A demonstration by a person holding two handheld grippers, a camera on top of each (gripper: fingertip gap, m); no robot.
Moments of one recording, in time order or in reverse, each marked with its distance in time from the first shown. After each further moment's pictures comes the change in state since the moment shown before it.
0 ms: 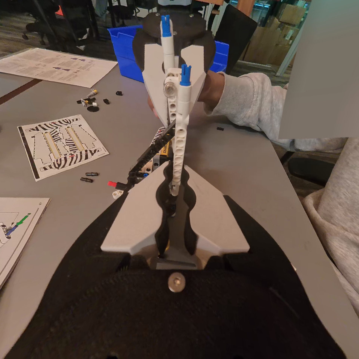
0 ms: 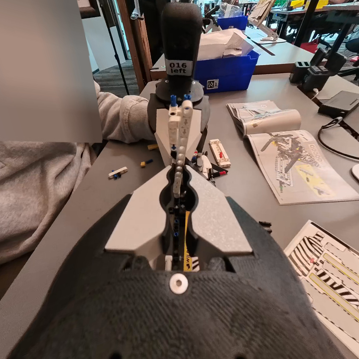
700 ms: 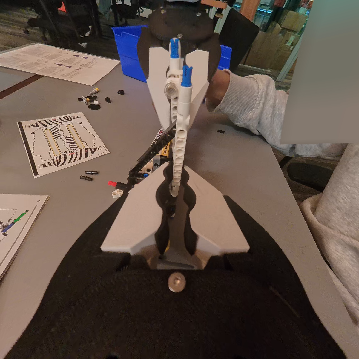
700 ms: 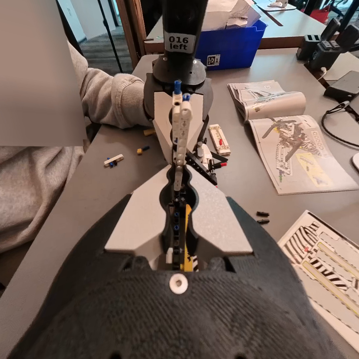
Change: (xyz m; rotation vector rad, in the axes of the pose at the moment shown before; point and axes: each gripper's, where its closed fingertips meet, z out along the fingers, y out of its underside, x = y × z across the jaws) left arm -0.002 -0.001 0.001 0.004 -0.006 -0.032; right arm 0.001 0.010 0.003 -0.108 0.012 0.004
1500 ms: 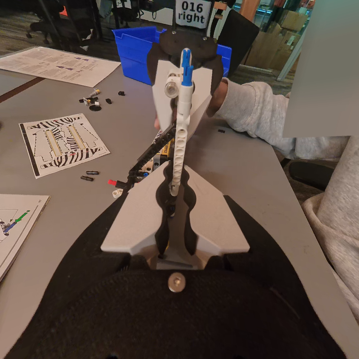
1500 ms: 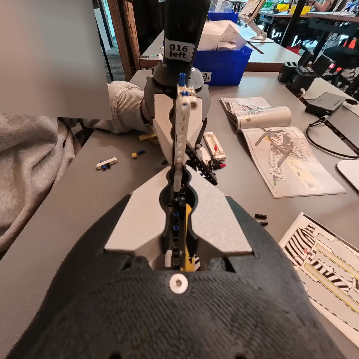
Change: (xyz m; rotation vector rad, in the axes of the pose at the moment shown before) left arm 0.000 0.001 0.000 0.006 -0.003 0.012; right arm -0.002 0.006 0.001 0.087 0.071 -0.065
